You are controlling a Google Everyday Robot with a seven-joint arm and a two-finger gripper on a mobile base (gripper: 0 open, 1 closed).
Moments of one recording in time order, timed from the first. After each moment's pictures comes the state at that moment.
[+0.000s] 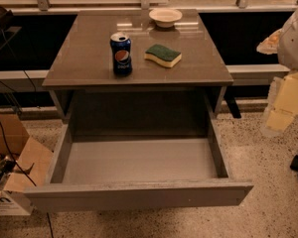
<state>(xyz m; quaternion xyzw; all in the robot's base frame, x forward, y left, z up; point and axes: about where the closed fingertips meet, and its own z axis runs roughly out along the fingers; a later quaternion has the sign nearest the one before) 0.438 -0.217 0.977 -0.60 0.78 -0.03 0.16</state>
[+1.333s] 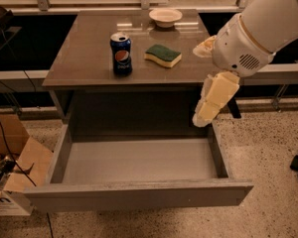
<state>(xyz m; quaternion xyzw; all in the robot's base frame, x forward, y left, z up) 0.485 -0.106 0.948 -0.64 0.72 0.10 0.26</state>
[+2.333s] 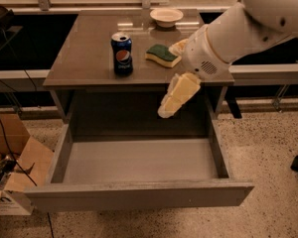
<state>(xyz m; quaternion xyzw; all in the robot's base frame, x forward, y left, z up) 0.534 -0.053 0.923 -0.62 0.70 0.13 0.33</state>
